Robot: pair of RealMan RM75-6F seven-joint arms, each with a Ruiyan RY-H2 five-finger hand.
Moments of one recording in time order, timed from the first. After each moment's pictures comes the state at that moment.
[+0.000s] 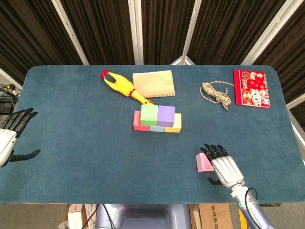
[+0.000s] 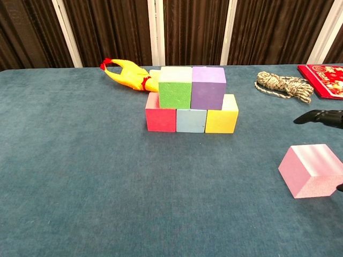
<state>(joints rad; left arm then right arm) -0.26 -0.81 -0.06 -1.82 1.54 1.36 -0.24 0.31 -1.19 0.06 -1.94 -1.30 1.06 -0.46</state>
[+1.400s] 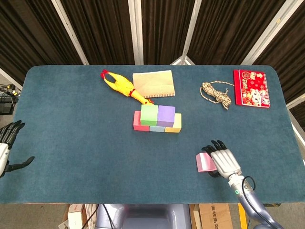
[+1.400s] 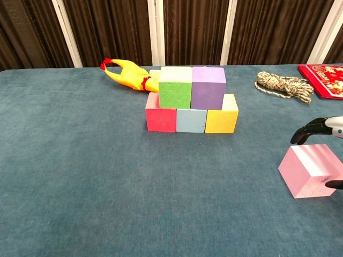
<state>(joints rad) -0.15 -1.04 -0.04 -1.62 1.49 1.47 -0.21 0.44 -1.24 0.05 -1.81 -1.14 0.99 -0.44</state>
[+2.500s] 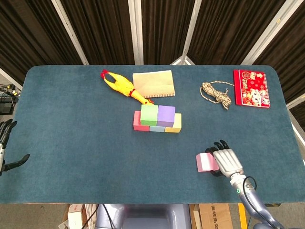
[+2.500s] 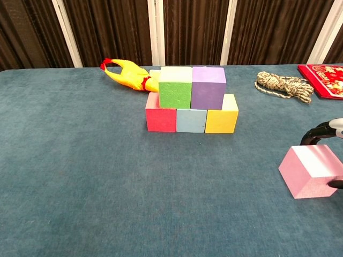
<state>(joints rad) -0.12 -1.07 -0.09 -1.65 1.44 1.51 -0.11 0.45 -1.26 0.03 -1.76 -1.13 1.01 -0.39</state>
